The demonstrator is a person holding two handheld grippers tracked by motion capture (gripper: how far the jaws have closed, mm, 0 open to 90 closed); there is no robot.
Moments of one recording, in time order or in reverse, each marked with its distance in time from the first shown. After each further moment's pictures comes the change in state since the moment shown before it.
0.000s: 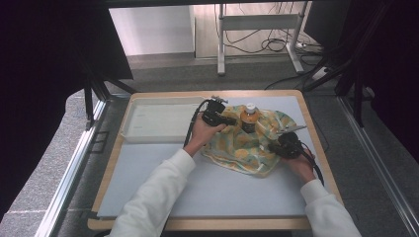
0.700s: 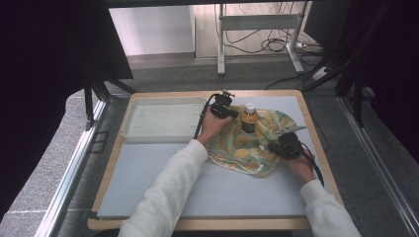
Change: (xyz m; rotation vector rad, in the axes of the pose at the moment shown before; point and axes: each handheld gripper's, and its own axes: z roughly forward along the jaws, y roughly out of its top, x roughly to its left) left arm 0.033 0.018 0.053 0.049 0.145 -0.053; right arm 0.001 -0.001 0.000 -0.009 -0.005 -0.001
